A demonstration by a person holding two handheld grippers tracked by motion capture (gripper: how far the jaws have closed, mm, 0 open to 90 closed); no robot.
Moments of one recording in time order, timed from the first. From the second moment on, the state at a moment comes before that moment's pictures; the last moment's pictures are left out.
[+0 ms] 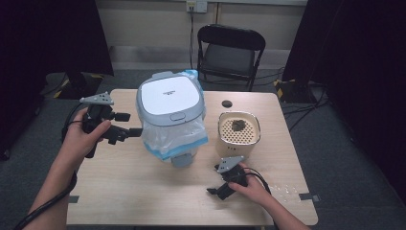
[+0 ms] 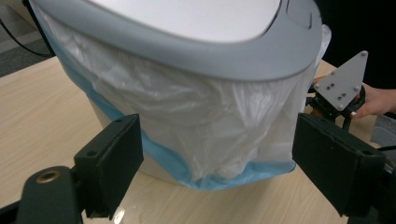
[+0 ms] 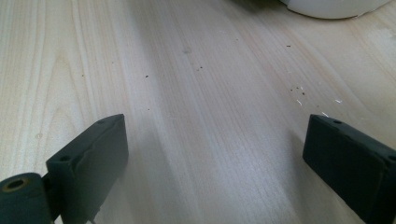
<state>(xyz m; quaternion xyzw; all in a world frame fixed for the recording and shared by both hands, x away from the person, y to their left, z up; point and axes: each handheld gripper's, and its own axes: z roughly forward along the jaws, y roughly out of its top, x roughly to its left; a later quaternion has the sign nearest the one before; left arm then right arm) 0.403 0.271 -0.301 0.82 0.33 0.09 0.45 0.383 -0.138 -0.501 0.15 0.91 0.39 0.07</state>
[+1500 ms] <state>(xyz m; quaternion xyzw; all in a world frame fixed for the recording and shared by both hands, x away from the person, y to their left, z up) 0.379 0.279 -0.416 0.81 0.35 0.07 0.45 0.383 -0.138 -0.501 0.15 0.91 0.39 0.07</state>
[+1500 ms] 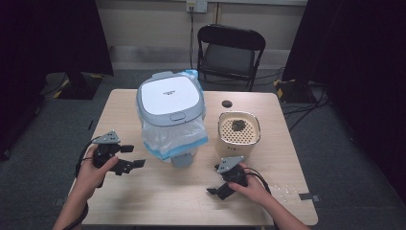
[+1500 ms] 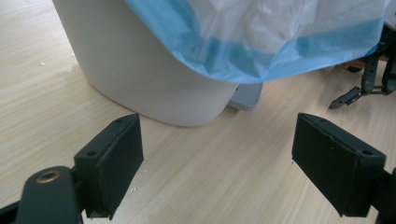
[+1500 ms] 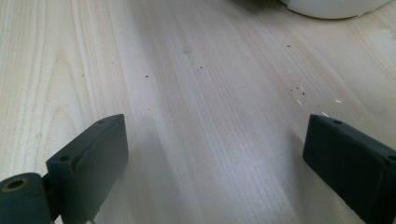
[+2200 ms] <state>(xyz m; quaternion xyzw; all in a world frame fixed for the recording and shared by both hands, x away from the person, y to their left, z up) 0.364 0.266 -0.460 0.84 0.33 0.06 0.43 0.383 -0.138 -0.501 0.15 0.91 0.39 0.07</state>
